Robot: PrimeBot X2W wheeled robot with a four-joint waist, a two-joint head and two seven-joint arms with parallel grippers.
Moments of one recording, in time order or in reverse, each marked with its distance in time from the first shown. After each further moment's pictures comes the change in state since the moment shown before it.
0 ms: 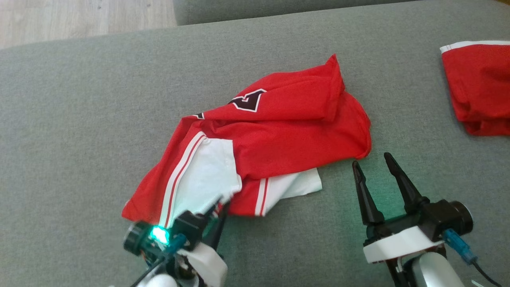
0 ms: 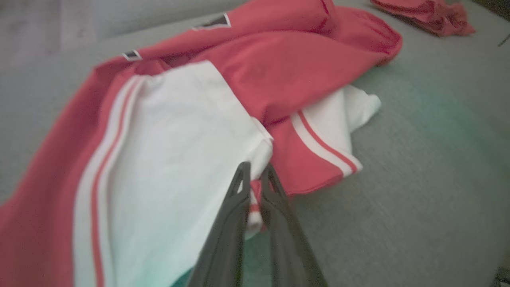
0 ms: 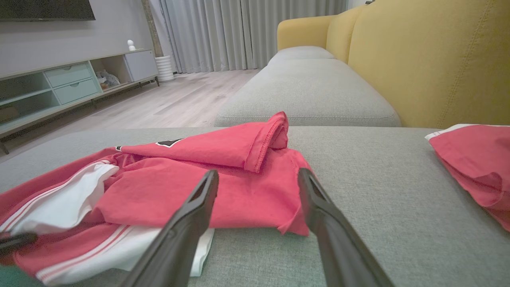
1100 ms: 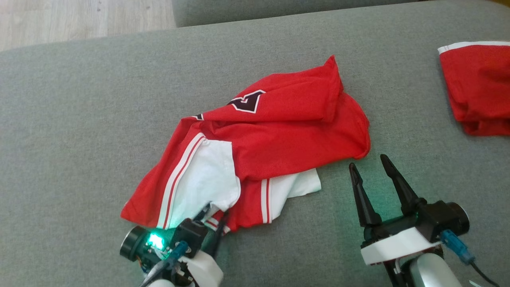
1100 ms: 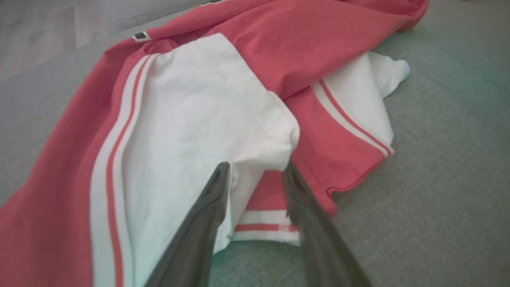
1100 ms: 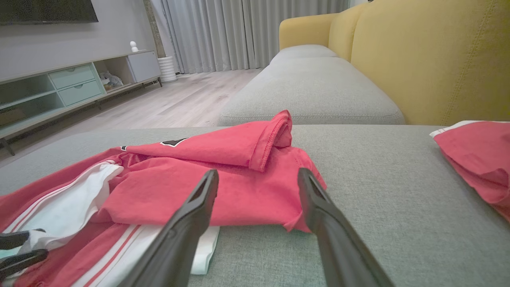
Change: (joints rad) left arm -0.021 0.019 -0.019 0.080 0.049 0.052 -0.055; right arm 0.000 -0.005 0.019 0.007 0.016 0.000 0.000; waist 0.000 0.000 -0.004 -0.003
